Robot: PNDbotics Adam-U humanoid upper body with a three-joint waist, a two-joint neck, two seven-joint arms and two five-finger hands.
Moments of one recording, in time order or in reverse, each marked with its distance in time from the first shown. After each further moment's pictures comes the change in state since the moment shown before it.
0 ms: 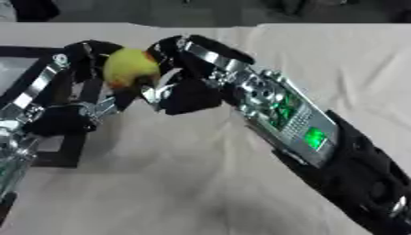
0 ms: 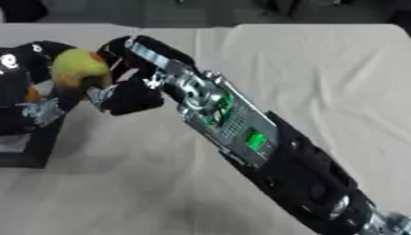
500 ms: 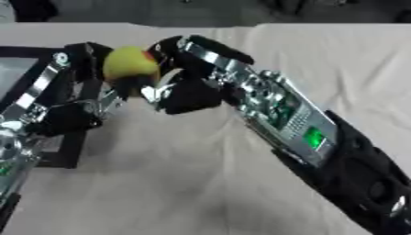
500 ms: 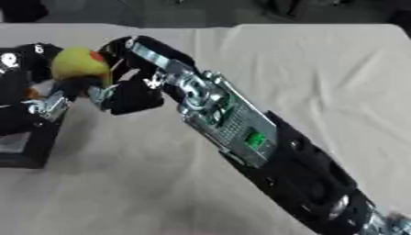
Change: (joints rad) left arm -0.002 -0.009 -0.014 0.000 0.005 0.013 0.075; right arm 0.000 0.001 0.000 0.005 -0.001 0.001 -0.001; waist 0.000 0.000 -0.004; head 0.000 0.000
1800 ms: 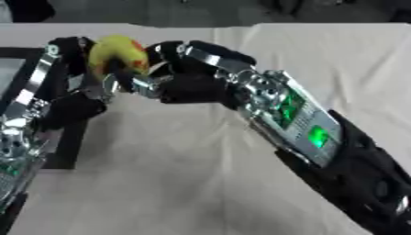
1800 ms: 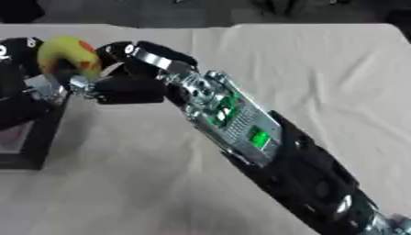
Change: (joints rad) left arm -0.012 -0.009 -0.010 0.004 -0.011 0.032 0.152; right arm 0.010 -0.010 -0.013 -0.010 -0.084 0.003 0.057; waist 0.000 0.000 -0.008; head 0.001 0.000
